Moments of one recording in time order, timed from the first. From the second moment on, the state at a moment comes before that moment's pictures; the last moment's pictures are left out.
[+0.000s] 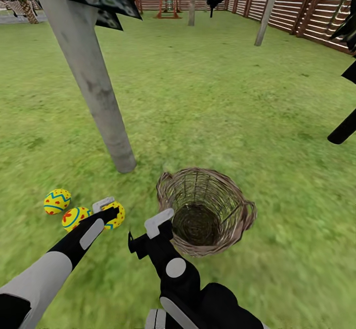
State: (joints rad) left arm -0.82 0.18 -0.31 -0.57 0.79 0.21 0.31; right arm -0.50 0.12 0.96 -1.58 -0.39 0.66 -0.54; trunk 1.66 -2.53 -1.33
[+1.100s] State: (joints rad) left arm -0.82 0.18 -0.31 -0.62 0.72 0.18 0.32; right arm -0.50 0.12 0.96 -1.58 -0.39 0.66 -0.54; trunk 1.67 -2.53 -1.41
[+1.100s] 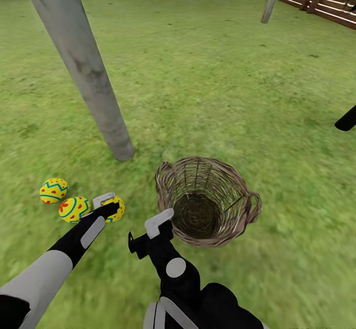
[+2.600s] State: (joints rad) left arm -0.82 0.18 -0.31 -0.64 0.71 0.17 0.32; right arm -0.50 0.12 0.96 -1.58 -0.39 0.66 -0.54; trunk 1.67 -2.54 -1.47
